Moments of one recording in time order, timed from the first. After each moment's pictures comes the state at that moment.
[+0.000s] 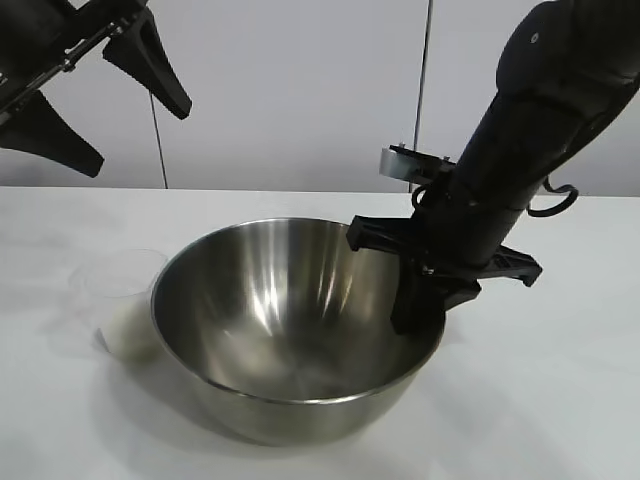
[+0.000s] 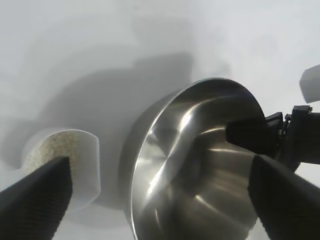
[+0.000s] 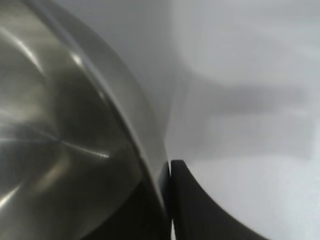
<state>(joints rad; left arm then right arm) -0.17 1.73 -1.32 -0.69 0.93 0.25 0.34 1.96 -1.19 0.45 0.68 -0.18</state>
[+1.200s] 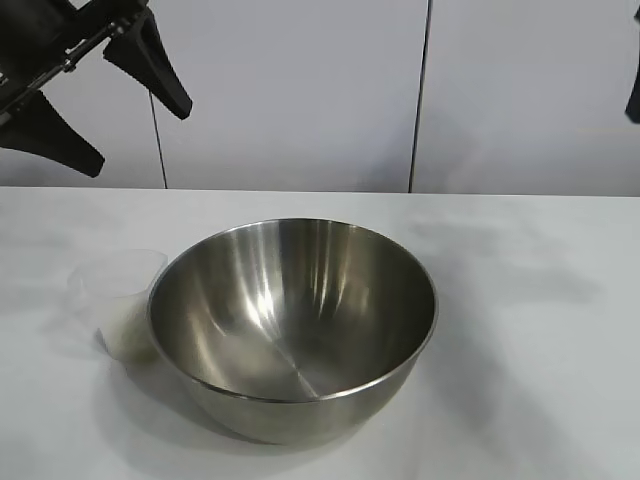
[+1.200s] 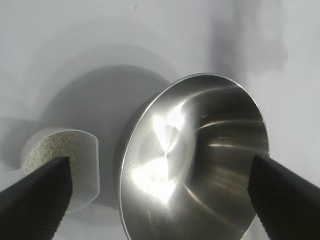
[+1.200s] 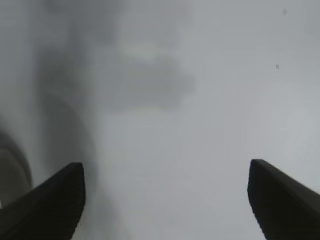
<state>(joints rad) -0.17 1.73 -1.32 -0.69 0.93 0.25 -0.13 1.37 -1.38 0.28 1.22 -0.21</state>
